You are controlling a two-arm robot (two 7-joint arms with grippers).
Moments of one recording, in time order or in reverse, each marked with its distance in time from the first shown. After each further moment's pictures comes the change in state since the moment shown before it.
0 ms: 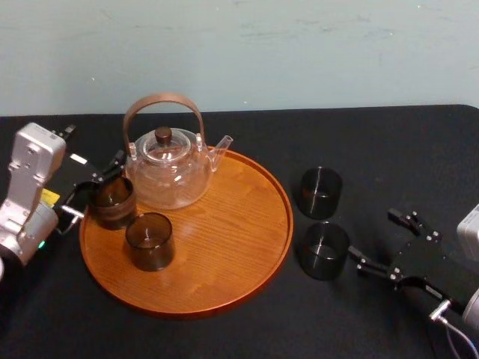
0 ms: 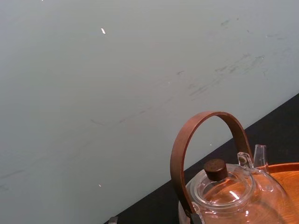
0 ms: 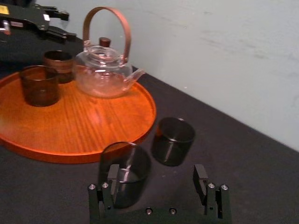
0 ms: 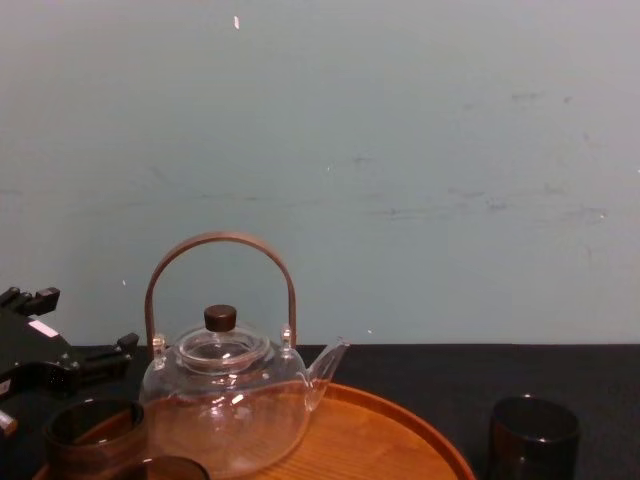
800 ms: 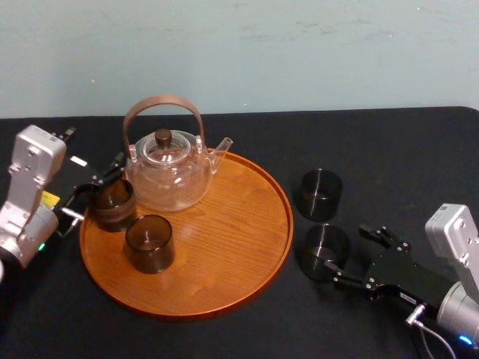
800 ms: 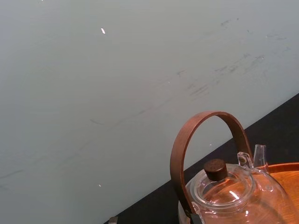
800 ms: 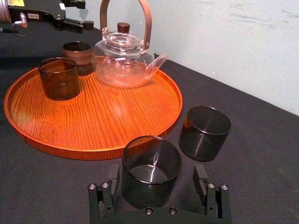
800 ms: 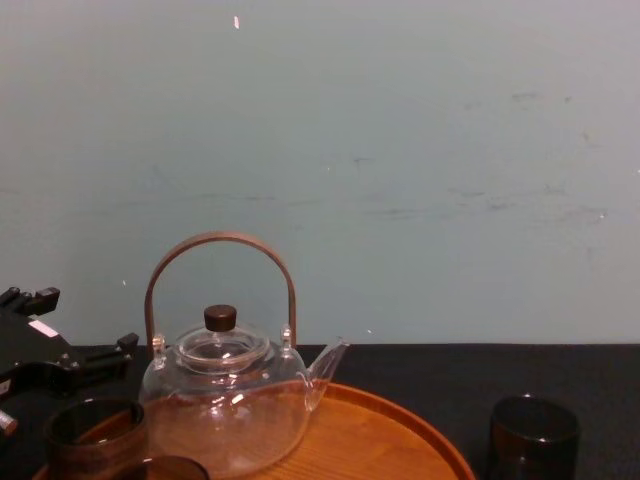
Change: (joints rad) left arm 0.000 0.000 0.000 0.000 0.000 0.000 0.000; right arm 0.088 -0.095 -0.032 0.088 0.006 0.084 0.139
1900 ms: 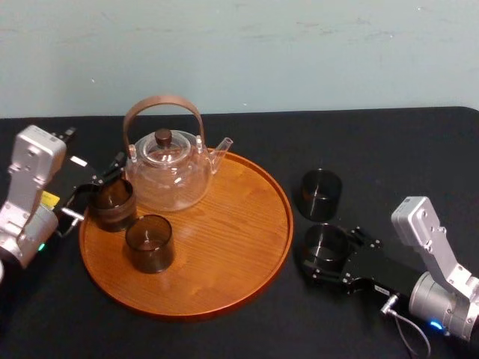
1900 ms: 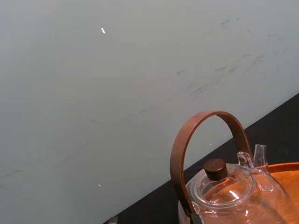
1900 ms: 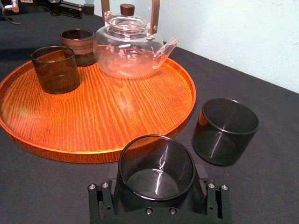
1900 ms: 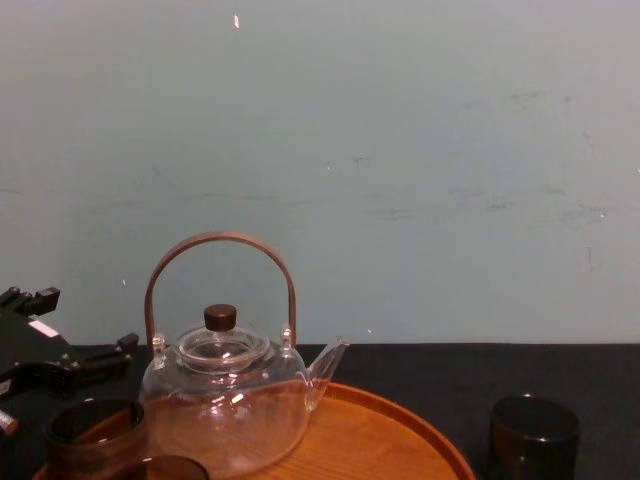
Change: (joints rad) left arm 0.000 0.000 0.000 0.000 0.000 0.000 0.000; right arm 0.131 -0.139 -0.019 0.176 -0.069 0.036 0.131
